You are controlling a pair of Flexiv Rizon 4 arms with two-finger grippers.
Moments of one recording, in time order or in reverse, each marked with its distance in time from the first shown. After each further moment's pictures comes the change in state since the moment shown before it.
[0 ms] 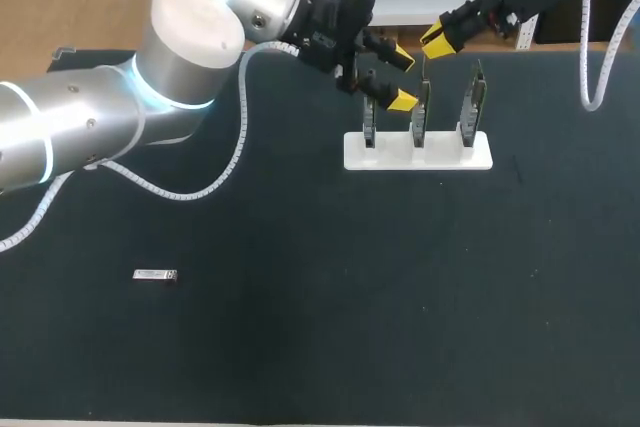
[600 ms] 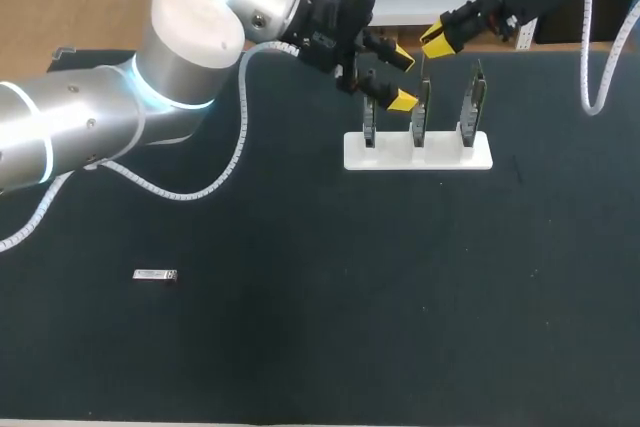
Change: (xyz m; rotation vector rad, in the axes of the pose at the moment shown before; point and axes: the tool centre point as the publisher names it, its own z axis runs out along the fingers) left arm 0.000 0.000 0.000 0.000 0.000 0.000; right arm -0.002 0.001 0.000 0.028 -0.024 -0.012
